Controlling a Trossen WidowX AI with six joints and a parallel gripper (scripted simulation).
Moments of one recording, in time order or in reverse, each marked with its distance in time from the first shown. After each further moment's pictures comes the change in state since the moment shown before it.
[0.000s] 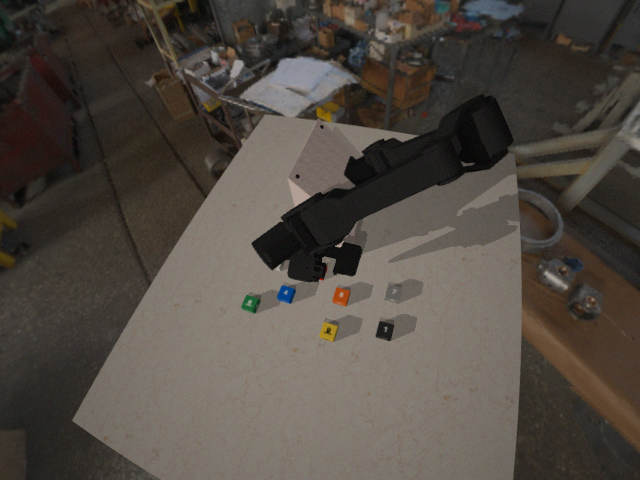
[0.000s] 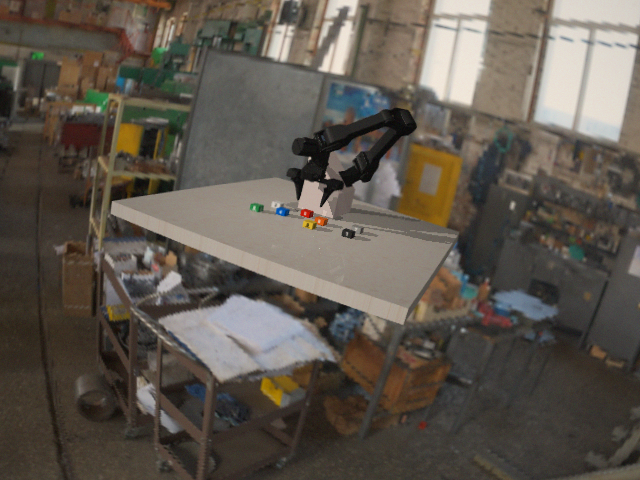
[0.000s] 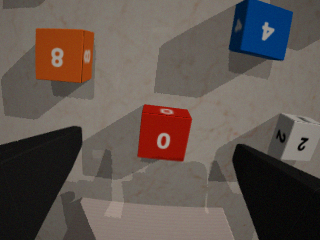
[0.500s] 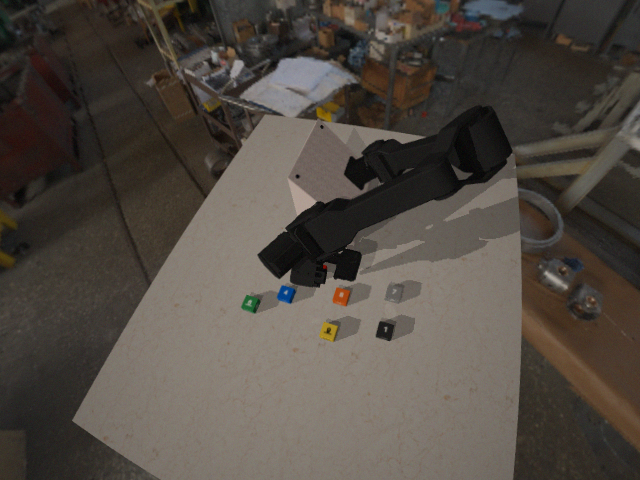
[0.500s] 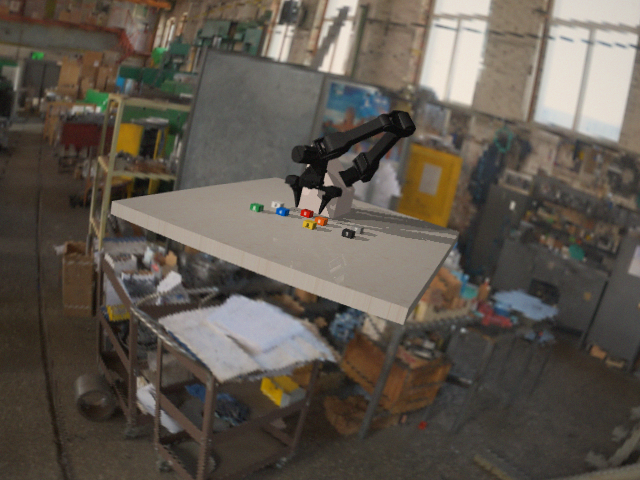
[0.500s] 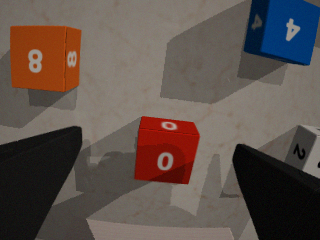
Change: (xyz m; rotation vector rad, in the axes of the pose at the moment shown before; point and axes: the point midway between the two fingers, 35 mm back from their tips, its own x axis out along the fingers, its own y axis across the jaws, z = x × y) arm 0.024 0.001 0.000 -0.002 -0.001 0.001
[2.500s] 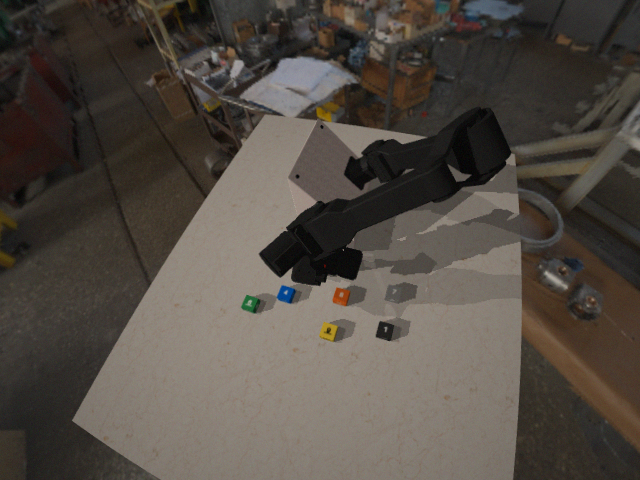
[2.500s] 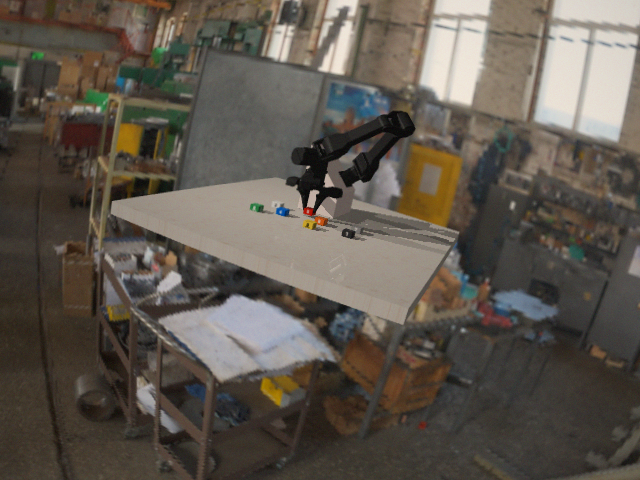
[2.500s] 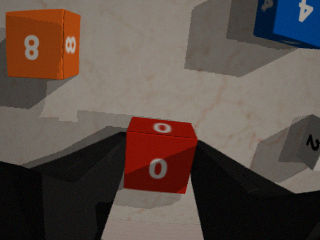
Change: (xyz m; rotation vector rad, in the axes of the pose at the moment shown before) arm 0.005 0.002 -0.008 0.020 0.018 0.015
